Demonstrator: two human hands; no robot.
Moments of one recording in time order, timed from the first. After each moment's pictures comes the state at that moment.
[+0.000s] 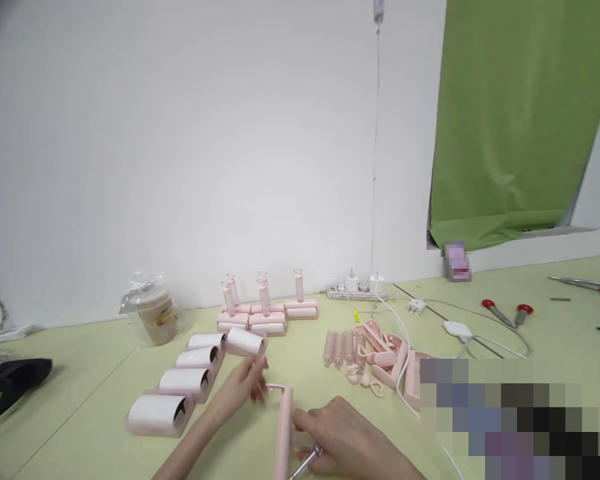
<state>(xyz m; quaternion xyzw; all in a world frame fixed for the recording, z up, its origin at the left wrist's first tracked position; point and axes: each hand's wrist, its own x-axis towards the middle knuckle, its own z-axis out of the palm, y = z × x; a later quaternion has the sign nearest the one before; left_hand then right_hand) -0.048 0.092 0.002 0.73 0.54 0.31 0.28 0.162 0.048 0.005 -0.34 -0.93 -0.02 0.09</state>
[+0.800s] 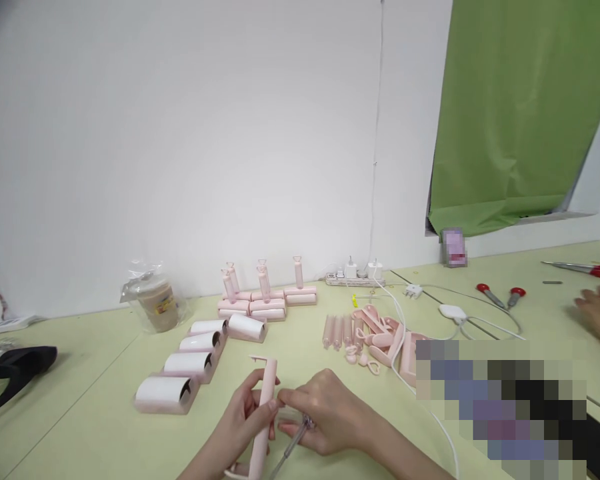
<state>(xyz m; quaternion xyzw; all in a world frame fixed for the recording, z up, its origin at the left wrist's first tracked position) -0.024 0.018 0.009 0.58 0.40 0.41 0.58 0.153 0.036 0.032 -0.26 -0.94 0.06 0.20</state>
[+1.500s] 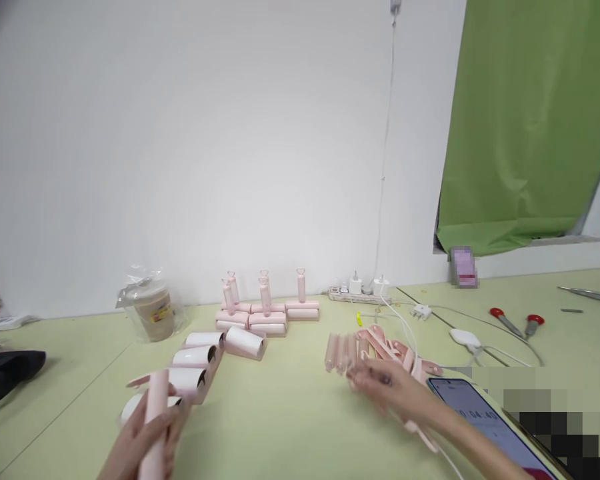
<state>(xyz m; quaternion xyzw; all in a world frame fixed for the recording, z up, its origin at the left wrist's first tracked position) -0.101 0.006 0.024 0.47 0.55 0.48 0.50 0.233 0.083 0.035 -0.46 -0.78 0.34 0.24</state>
